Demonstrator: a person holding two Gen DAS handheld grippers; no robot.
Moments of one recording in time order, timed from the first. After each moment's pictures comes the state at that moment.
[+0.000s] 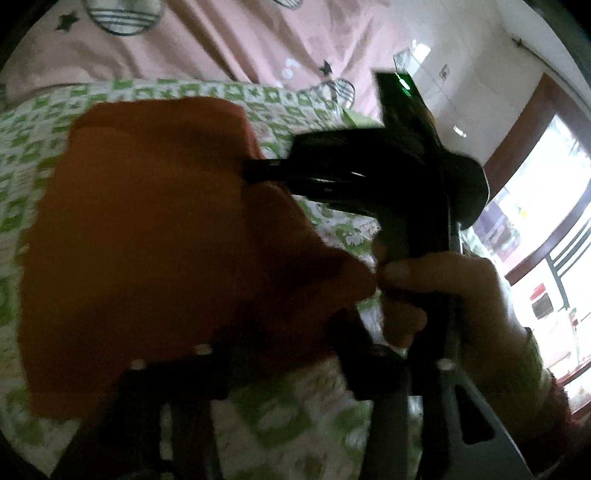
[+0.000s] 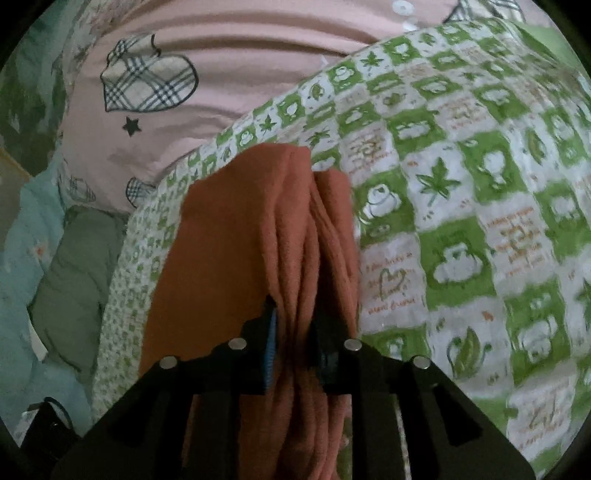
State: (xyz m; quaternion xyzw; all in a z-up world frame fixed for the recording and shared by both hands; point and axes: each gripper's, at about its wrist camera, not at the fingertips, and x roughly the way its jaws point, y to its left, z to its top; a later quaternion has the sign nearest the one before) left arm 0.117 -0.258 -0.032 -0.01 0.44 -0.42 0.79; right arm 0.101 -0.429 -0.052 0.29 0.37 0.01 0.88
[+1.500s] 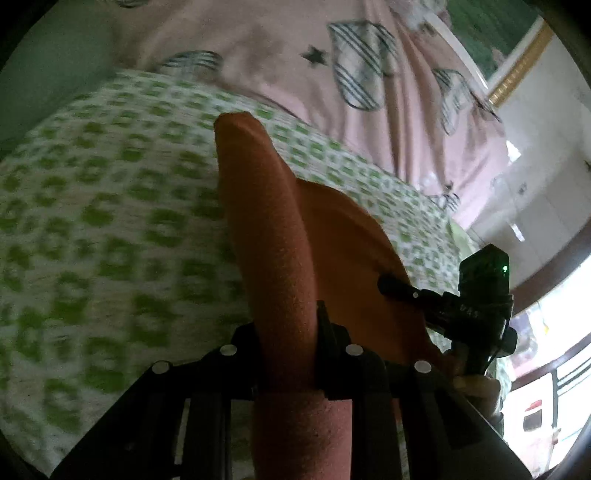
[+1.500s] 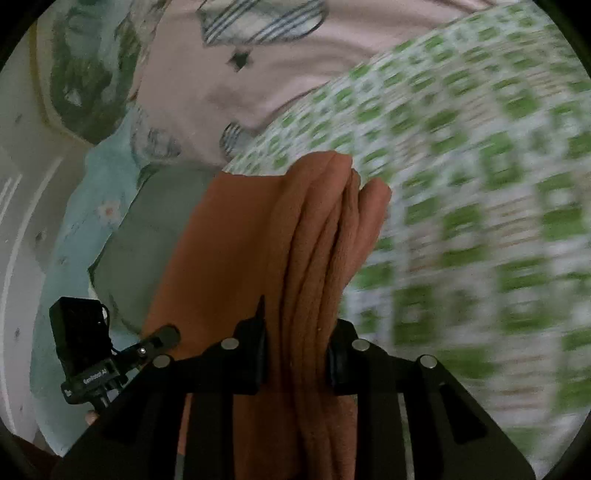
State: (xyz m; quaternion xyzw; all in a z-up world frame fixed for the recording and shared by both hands) left arm 0.191 -0.007 -0.005 -0.15 0.45 -0.26 0.84; right arm 0.123 -0.271 -0.056 0.31 0.38 0.19 0.85
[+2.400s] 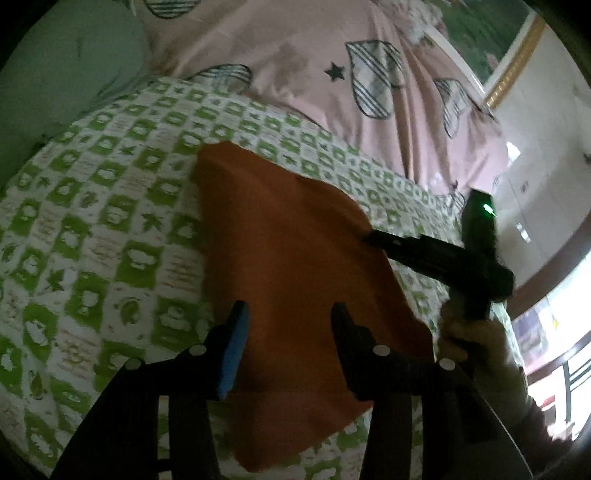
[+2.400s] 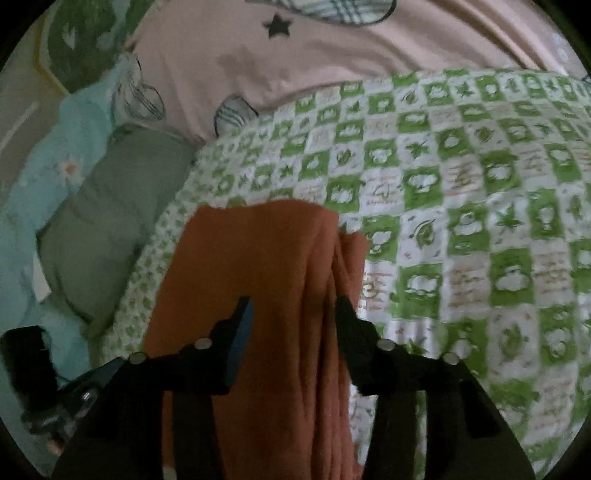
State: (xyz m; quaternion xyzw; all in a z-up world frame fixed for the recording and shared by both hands) left arm 0.152 0.046 -0.012 -0.13 0.43 -0.26 0.85; right arm 0.161 -0.214 -0.045 0.20 0.41 0.11 0.88
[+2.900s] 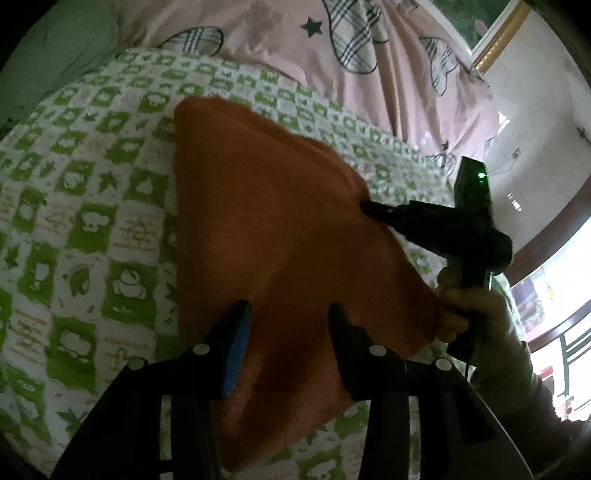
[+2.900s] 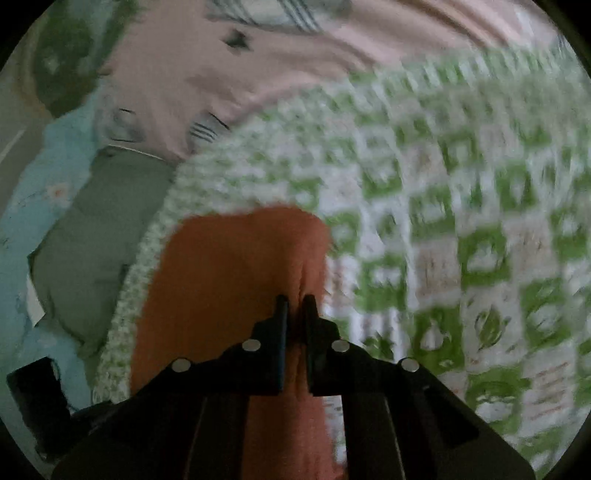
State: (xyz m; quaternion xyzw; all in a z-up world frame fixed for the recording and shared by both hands) left arm 0.148 0.017 -0.049 -0.10 0.47 -0.29 0.83; right arm 0.152 -0.245 -0.077 0.25 0.40 0.06 0.88
